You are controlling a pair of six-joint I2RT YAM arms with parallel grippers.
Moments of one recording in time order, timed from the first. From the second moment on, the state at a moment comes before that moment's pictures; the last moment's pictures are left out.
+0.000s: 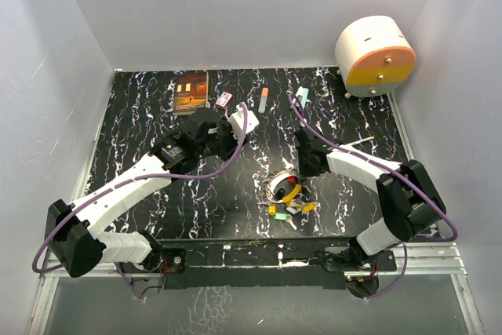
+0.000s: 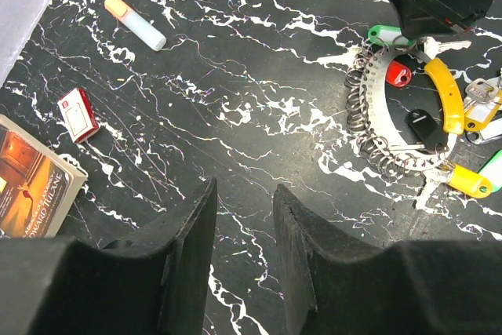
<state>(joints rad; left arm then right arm) -0.75 1.25 1.07 -0.34 0.09 0.37 0.48 1.51 0.84 -0.45 0.12 0.40</state>
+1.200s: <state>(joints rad) -0.74 1.24 1.05 -0.33 0.09 0.37 0.64 1.41 0.87 -0.58 -0.16 0.46</state>
